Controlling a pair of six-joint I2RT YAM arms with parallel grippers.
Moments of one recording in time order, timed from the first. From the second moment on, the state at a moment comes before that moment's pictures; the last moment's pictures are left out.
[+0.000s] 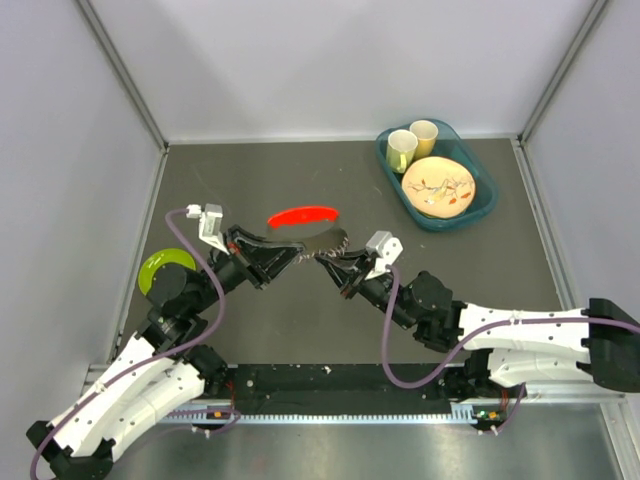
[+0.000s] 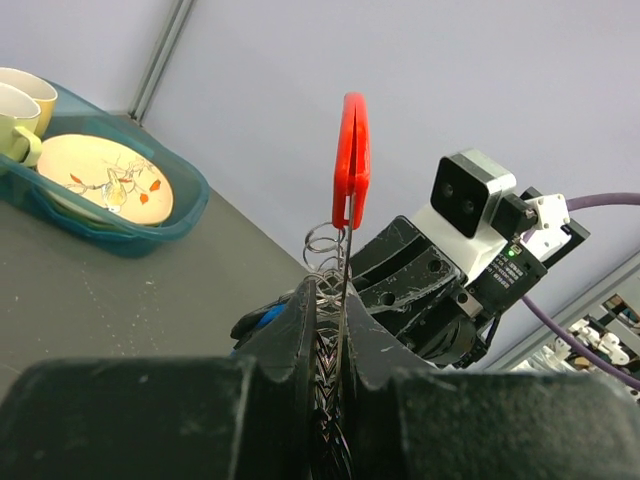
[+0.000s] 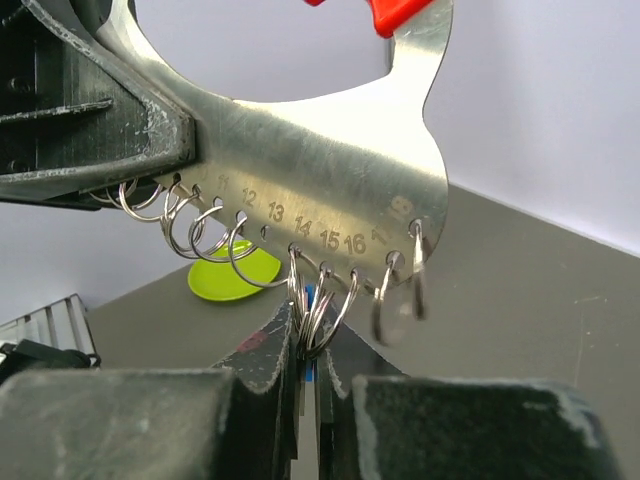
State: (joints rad) left arm -0.67 0.55 0.65 0.22 0.32 -0.73; right arm 1.27 1.09 0.60 0.79 0.33 0.01
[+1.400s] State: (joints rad) left arm -0.67 0.48 0.79 -0.21 0.34 -0.24; right arm 1.28 0.85 0.97 -0.34 0.18 -0.47
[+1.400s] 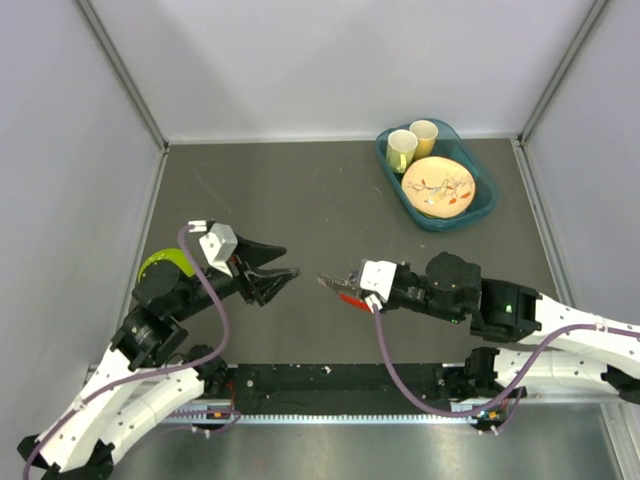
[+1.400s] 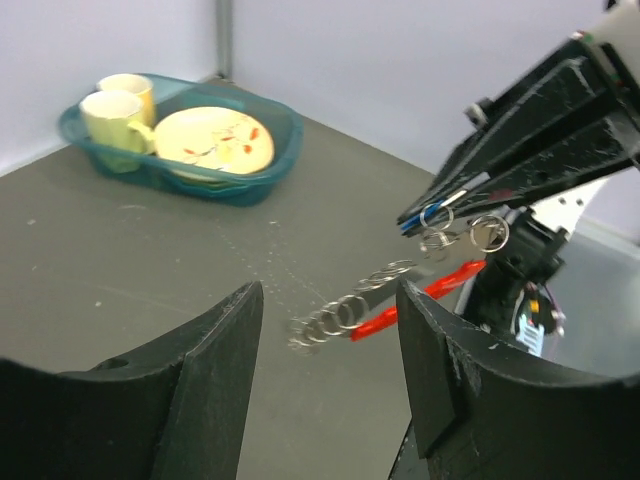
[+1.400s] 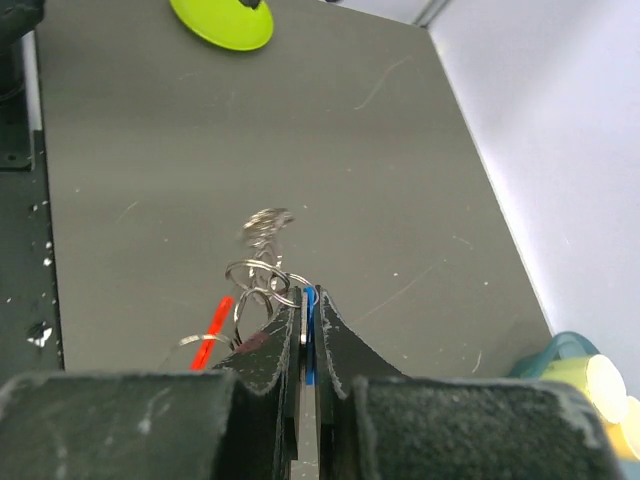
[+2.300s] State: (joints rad) left arm -0.68 0.76 0.89 -0.19 0.71 -0.14; right arm 1.29 0.89 1.03 -0.37 0.12 -0.45
